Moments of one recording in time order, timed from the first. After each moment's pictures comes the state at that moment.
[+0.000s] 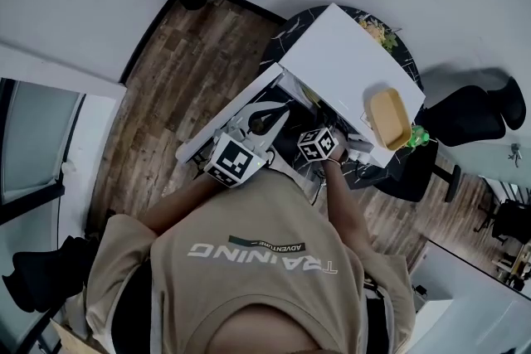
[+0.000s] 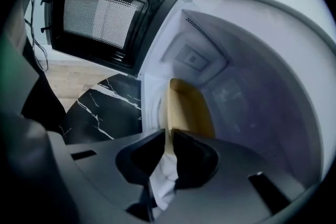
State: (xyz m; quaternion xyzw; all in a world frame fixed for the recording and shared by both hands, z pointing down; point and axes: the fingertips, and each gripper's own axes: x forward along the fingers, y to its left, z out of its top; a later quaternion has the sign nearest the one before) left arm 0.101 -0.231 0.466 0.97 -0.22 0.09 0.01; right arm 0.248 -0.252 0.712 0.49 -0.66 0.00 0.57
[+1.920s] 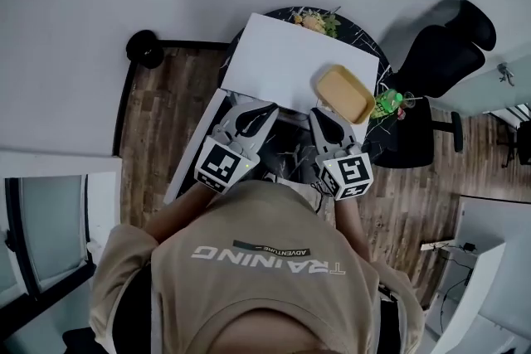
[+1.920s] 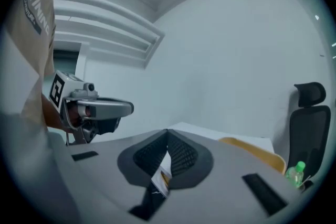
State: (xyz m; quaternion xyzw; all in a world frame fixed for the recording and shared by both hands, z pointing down) left arm 0.192 -0.220 0.402 0.99 -0.11 0.05 -0.03; right arm 0.263 -0.195 0.429 0.64 -0.76 0.07 0.08
